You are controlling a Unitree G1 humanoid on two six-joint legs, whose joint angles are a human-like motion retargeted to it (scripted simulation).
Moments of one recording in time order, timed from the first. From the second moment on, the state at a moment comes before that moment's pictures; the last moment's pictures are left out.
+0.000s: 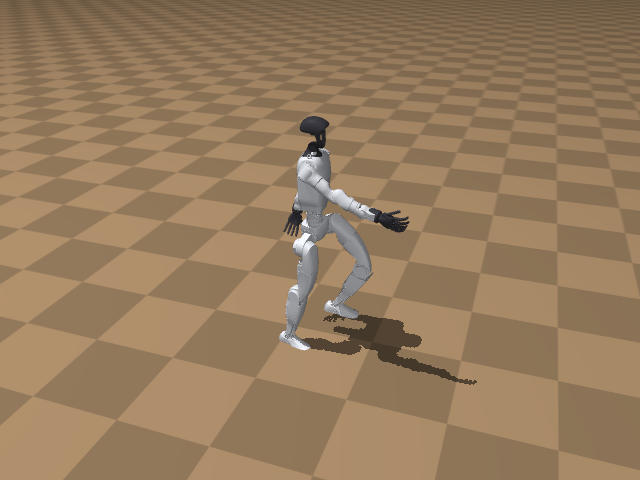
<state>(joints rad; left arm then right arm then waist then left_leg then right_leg) 0.44 0.15 -0.29 1.60 -0.31 -0.22 -0.33 -0.97 -0.23 0.19 1.38 0.60 -0.35 -0.24 0.30 -0.22 -0.04 -0.75 0.06 0.34 1.22 -0.47 0.12 0.03 -0.20 0.04 0.07 -0.17 0.12</state>
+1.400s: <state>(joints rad) 0.43 0.18 -0.22 1.60 -0.33 -0.24 -0.25 -0.97 -0.28 0.20 1.40 0.61 -0.36 -0.22 0.41 -0.15 0.02 -0.30 0.01 0.60 0.22 -0.27 0.07 0.16 -0.15 0.04 0.09 -0.21 0.16</state>
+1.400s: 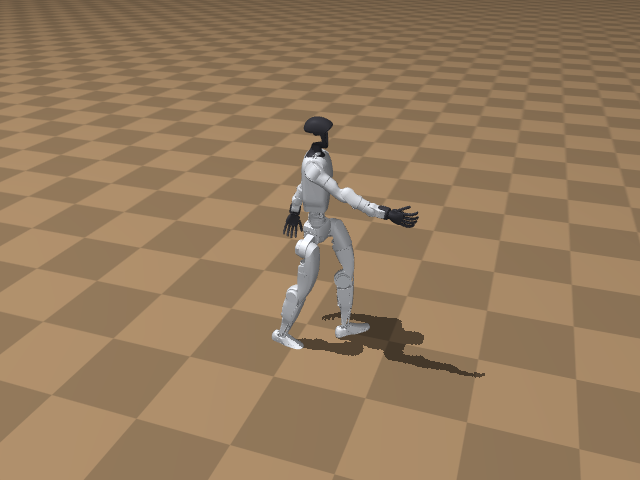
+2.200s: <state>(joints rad) -0.85 0.15 -0.24 1.49 -0.33 -0.31 -0.04 0.08 -0.14 0.17 1.64 0.31 -0.16 0.05 -0.03 -0.06 0.06 0.38 -0.10 -0.34 0.02 -0.26 -0.04 -0.07 -0.15 0.27 0.02 0.02 0.13</state>
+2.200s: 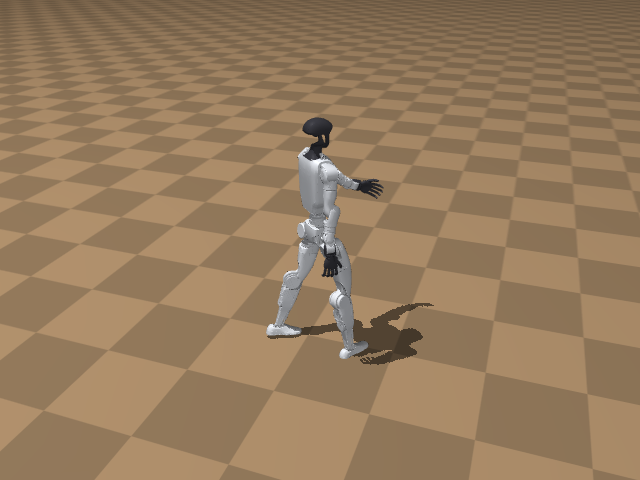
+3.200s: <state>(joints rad) -0.88 0.26 -0.15 1.21 -0.09 -0.18 0.03 0.21 -0.08 0.17 1.57 0.16 -0.12 0.09 -0.03 0.05 0.05 0.16 0.01 0.07 -0.07 -0.23 -0.09 -0.45 -0.14 -0.16 1.37 -0.32 -0.10</state>
